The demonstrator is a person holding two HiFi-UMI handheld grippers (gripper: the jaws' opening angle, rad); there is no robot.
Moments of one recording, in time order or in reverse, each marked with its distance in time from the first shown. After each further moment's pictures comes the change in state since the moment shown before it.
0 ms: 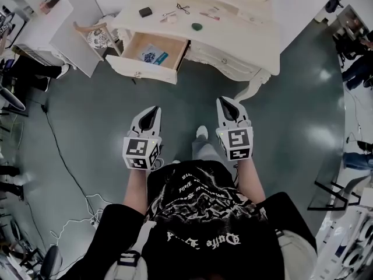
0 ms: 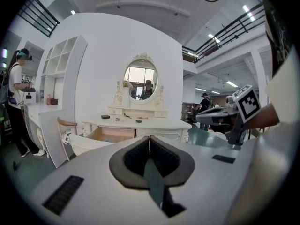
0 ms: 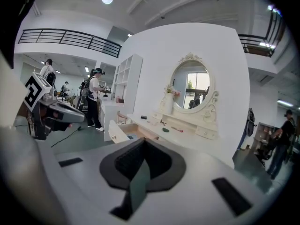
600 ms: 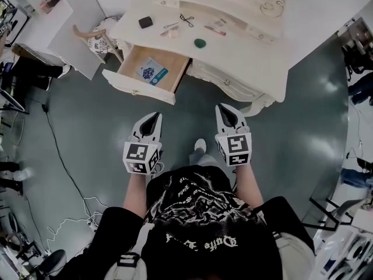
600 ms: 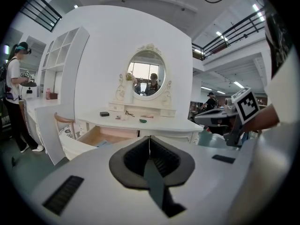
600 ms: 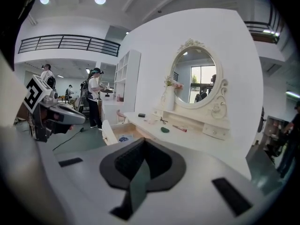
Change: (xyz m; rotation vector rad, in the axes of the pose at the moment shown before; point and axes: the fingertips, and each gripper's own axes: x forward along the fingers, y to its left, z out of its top) left arm 0.095 0.028 0.017 -0.050 0.045 0.036; right arm 0.095 -0.058 0.003 0.030 0.028 0.081
